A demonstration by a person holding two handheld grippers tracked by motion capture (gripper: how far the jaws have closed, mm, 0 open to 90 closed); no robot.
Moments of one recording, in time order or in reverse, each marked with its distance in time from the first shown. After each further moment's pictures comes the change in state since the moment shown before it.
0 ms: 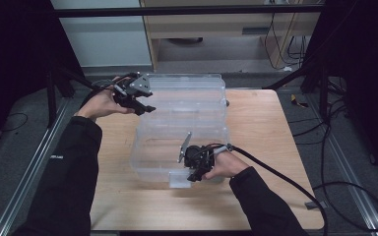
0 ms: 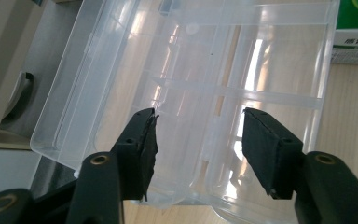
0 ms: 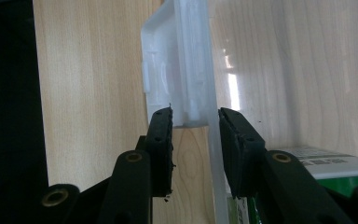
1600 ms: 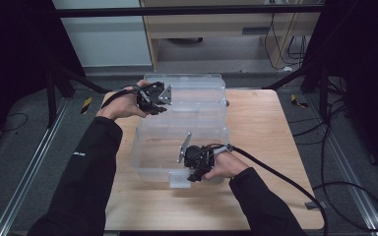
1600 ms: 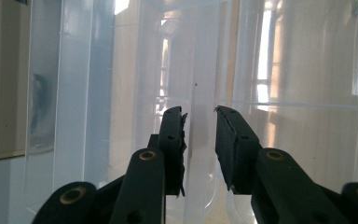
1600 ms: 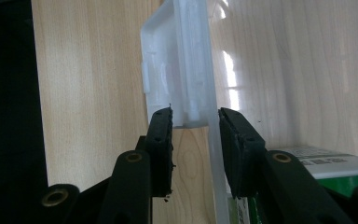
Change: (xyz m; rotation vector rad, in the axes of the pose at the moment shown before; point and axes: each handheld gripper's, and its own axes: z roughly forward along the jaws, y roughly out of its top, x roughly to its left) left arm -0.013 0.033 0.047 0.175 0.031 0.209; right arm 0.001 0.000 0.000 -0.003 -0.011 -0.005
